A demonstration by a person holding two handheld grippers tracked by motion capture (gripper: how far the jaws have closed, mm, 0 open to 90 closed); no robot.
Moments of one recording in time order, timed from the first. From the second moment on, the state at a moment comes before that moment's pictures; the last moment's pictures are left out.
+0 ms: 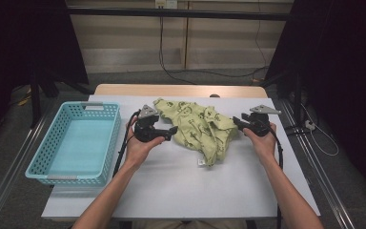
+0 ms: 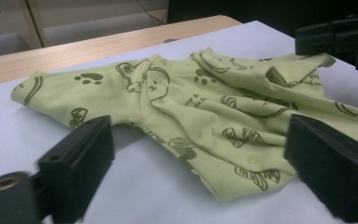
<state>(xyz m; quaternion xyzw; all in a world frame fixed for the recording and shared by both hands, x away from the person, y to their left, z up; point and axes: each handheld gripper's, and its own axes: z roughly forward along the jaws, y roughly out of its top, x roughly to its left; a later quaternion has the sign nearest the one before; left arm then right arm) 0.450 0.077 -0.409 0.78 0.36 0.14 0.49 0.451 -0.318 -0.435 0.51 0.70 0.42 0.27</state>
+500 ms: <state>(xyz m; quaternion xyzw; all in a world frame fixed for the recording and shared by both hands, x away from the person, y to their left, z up) 0.435 0.081 -0.410 0.77 0.35 0.15 0.51 0.470 -0.320 -0.465 0.55 0.72 0.34 0.23</state>
